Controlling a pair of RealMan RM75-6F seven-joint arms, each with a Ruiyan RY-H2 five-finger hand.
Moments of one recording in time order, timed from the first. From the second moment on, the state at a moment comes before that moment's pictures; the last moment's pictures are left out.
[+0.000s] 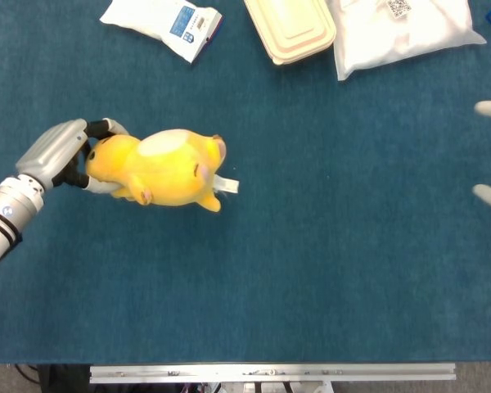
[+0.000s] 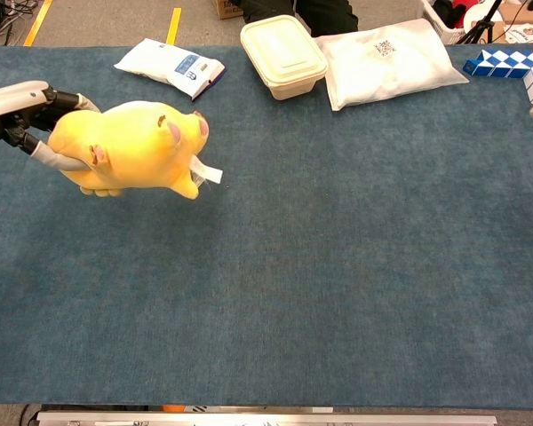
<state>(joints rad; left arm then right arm) -0.61 -1.11 -0.09 -1.62 1.39 0.77 -0.63 0.25 -0.93 0.14 -2.01 -1.60 1.34 0.01</state>
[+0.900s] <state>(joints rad) -0.65 -1.13 -0.17 -1.98 1.07 0.85 -0.28 0.59 -1.33 0.22 -2.00 -1.42 1.03 -0.15</state>
